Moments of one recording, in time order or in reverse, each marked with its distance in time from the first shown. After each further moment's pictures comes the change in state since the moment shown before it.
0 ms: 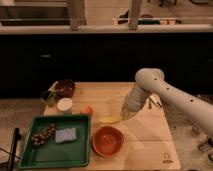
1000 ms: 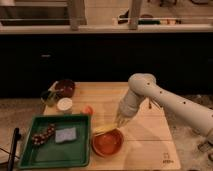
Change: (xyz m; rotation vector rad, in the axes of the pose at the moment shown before) arm -0.030 0.010 0.029 -0.074 -0.057 -0.088
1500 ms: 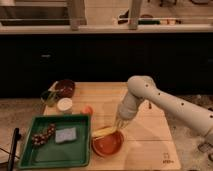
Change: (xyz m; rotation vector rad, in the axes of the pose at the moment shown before) arm -0.006 0.009 0.011 -0.036 -0.020 -0.023
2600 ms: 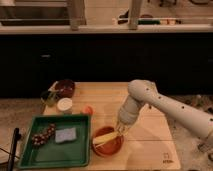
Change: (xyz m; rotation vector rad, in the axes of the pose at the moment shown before) arm -0.003 0.018 0.013 -0.034 -0.046 -0.057
